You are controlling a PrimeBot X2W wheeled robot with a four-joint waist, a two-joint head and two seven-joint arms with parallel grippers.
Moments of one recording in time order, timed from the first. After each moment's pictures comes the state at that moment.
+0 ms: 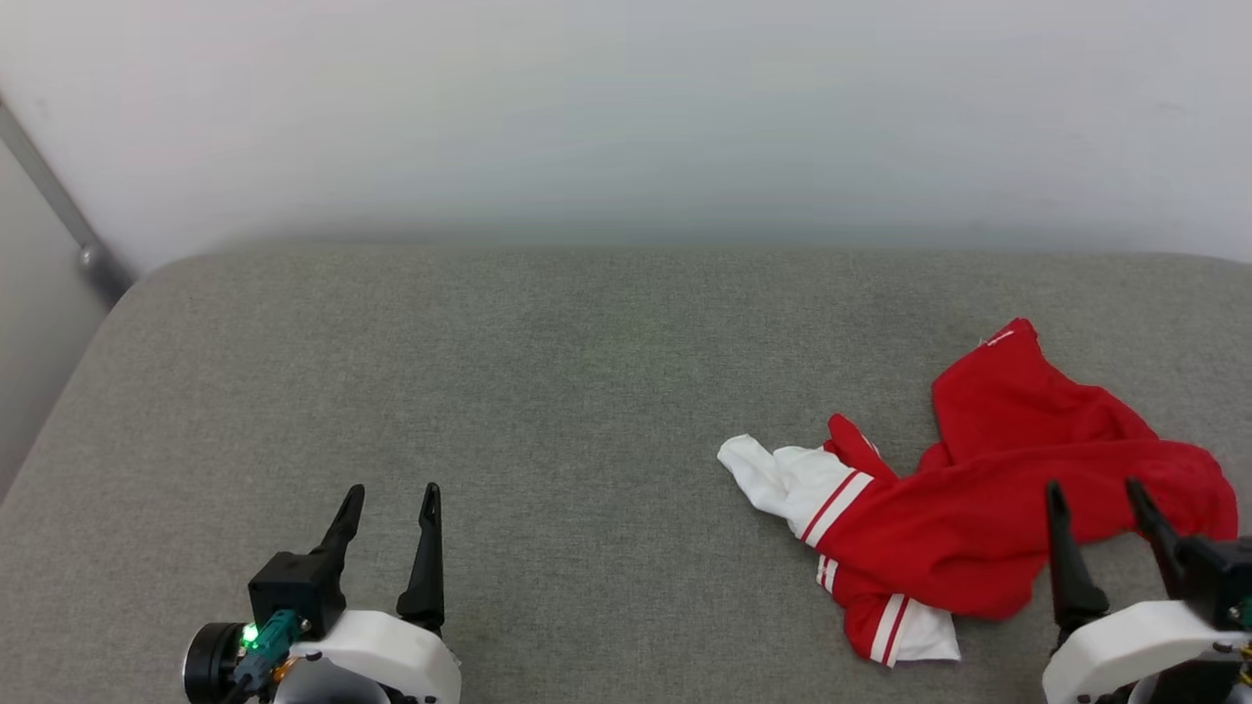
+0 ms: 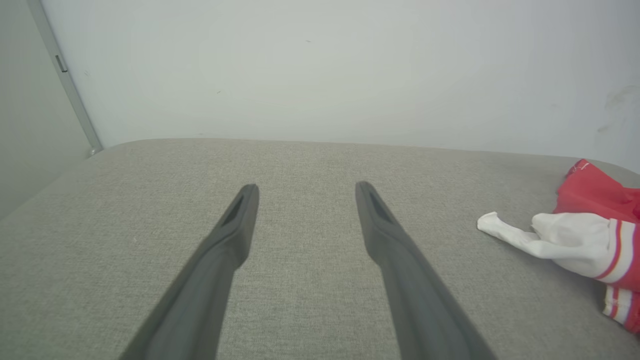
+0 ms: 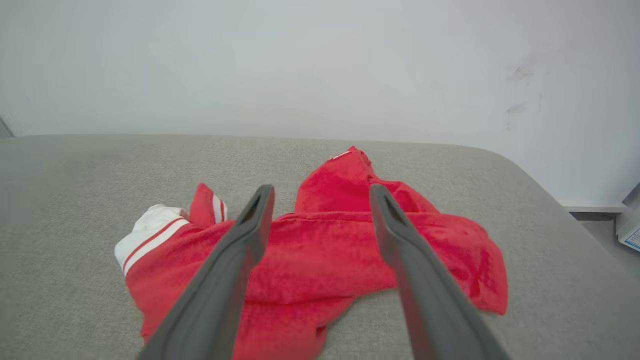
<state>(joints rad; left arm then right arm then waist) -0.05 0.23 -0.26 0.17 -0.37 0.12 -0.20 0.02 -0.07 -0.18 0.07 0.03 0.13 -0.03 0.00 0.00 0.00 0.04</state>
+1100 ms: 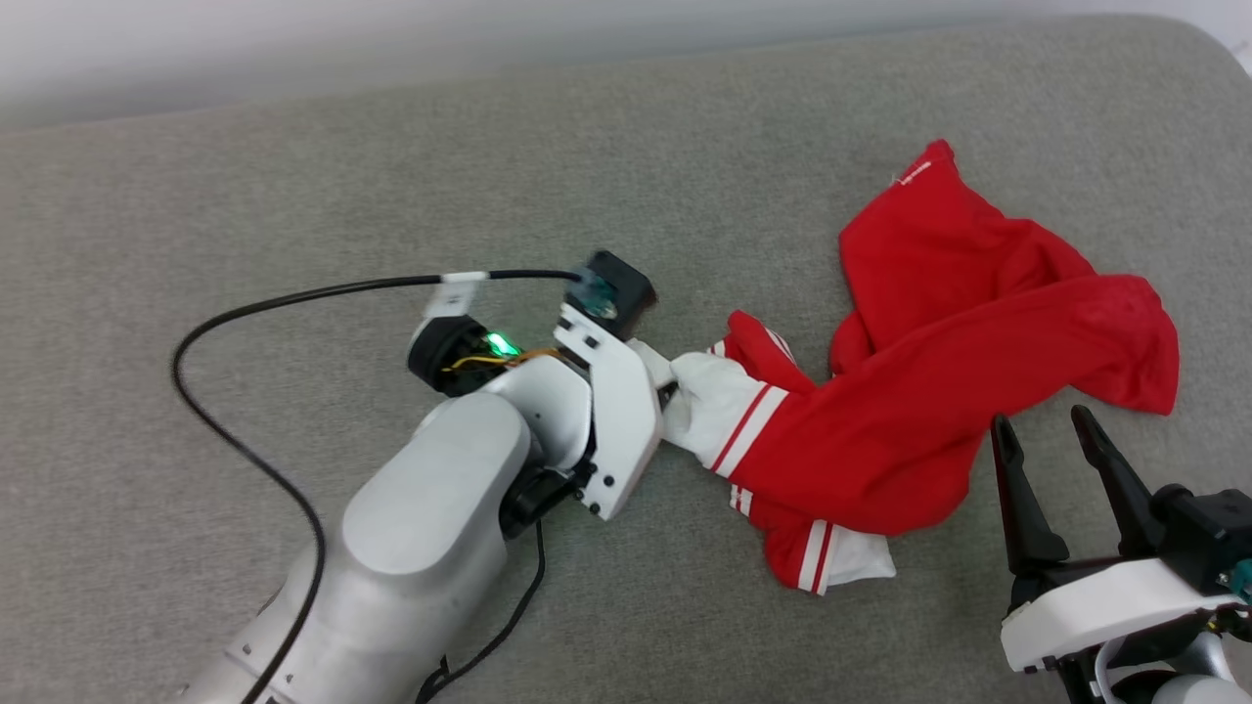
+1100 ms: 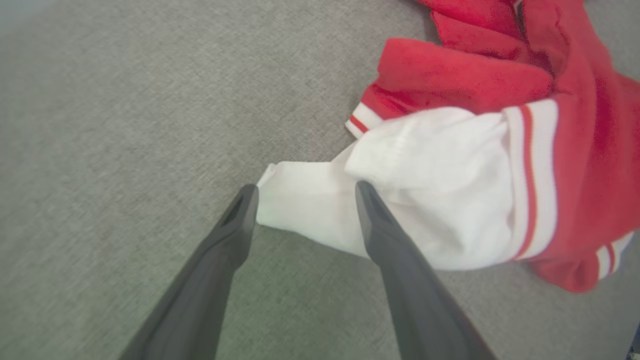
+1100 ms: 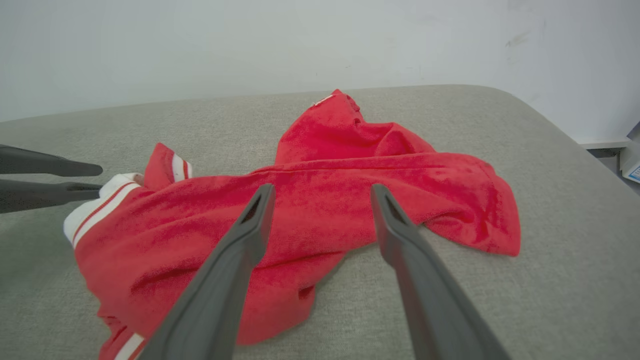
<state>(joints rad) -0.76 0.19 -0.72 0.50 -0.50 -0.13 0.49 0.01 -0.05 -0.05 -0.10 0.12 0.13 0.00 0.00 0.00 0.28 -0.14</state>
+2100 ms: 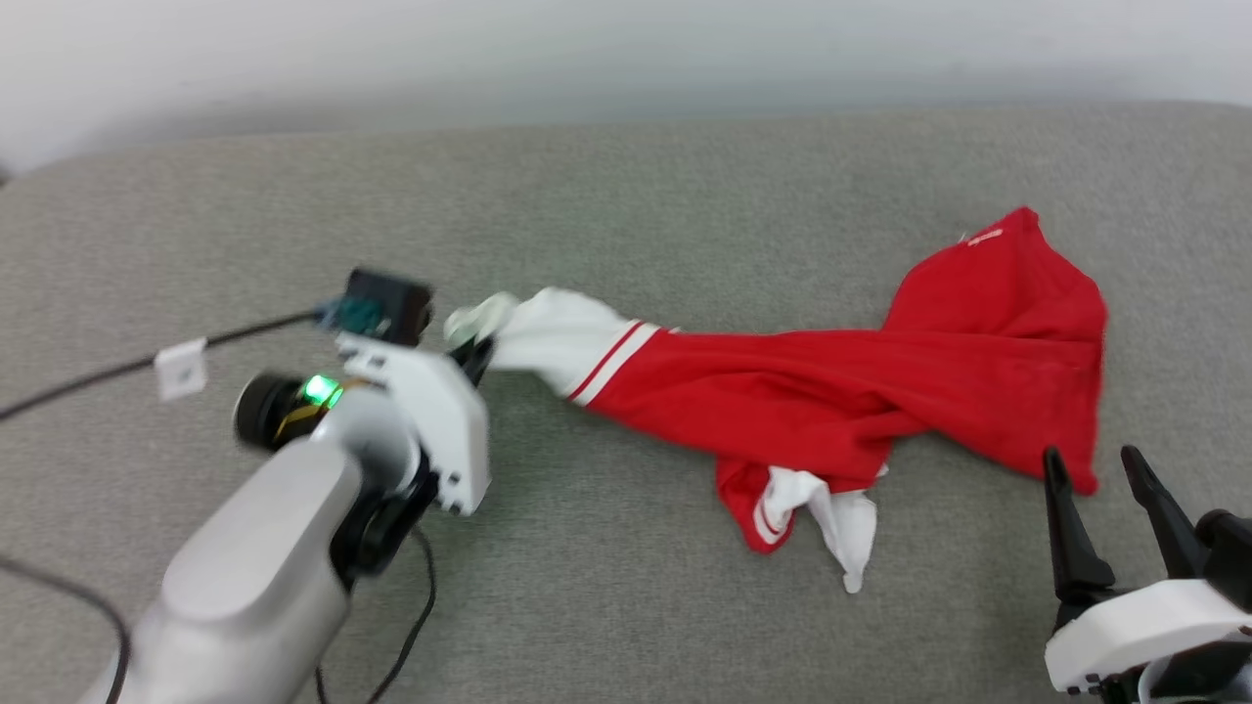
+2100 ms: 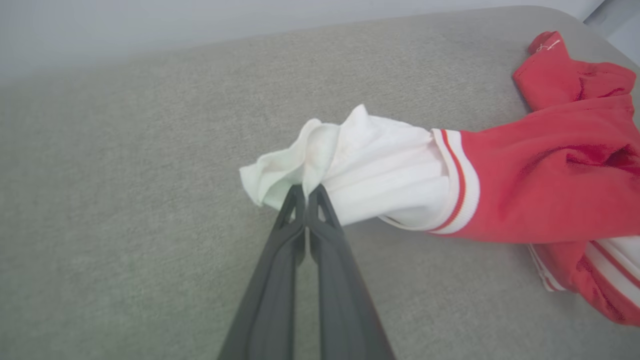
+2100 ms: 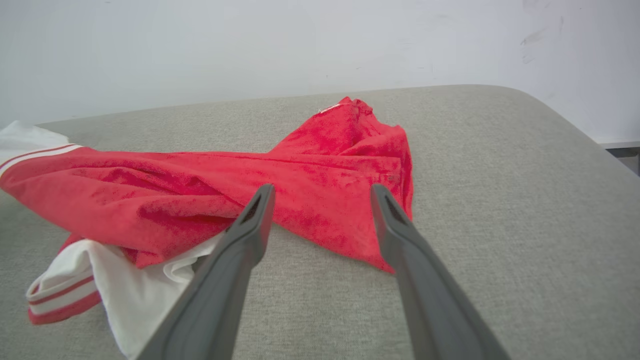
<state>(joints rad) -0.68 0.43 -0.74 0.43 -0.80 0.05 0.22 0.03 -0.05 -0.14 -0.06 0.14 0.13 0.02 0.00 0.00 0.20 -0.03</state>
